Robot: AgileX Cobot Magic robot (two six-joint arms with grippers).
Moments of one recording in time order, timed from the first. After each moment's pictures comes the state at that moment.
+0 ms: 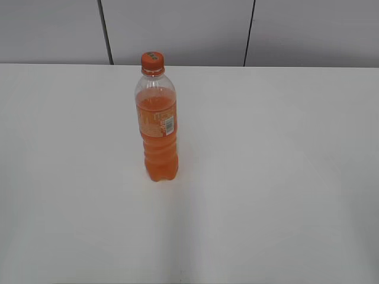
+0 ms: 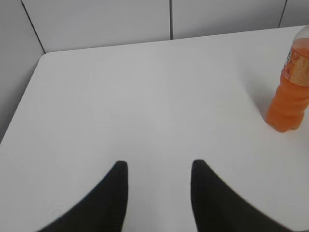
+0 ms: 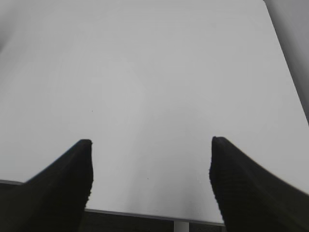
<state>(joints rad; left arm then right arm) -0.06 0.00 -0.56 0.04 1.04 0.01 0.01 -0.01 -0.44 0.05 1.02 -0.21</state>
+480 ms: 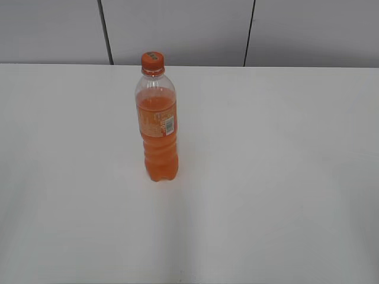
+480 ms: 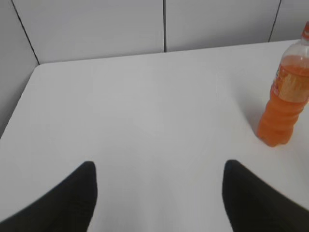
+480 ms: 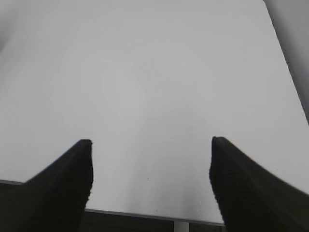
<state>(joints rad) -0.06 0.03 -0.58 0.01 0.98 0.01 0.01 -0.01 -0.44 0.05 1.02 -0.21</state>
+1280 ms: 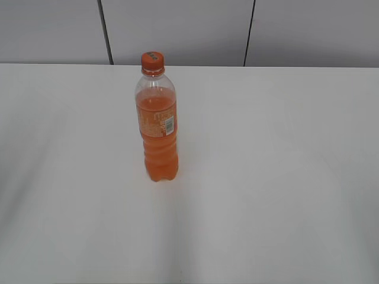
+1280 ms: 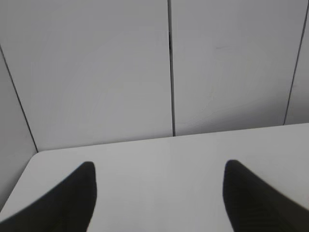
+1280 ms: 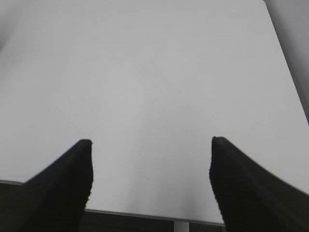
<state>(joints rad) -0.06 0.49 -0.46 0.03 0.14 0.01 0.01 -0.01 -0.44 0.05 1.02 -0.21</state>
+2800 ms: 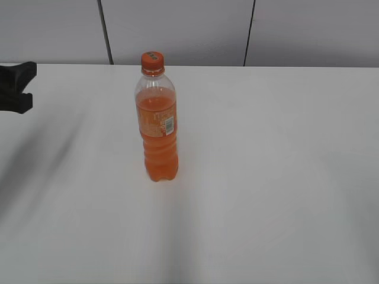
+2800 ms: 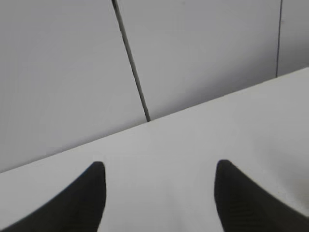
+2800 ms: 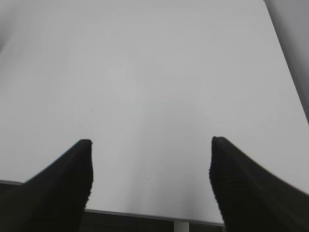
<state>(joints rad) -0.06 1.34 -0.46 0.27 -0.61 0.01 0.01 -0.01 -0.44 0.05 1.02 -0.20</state>
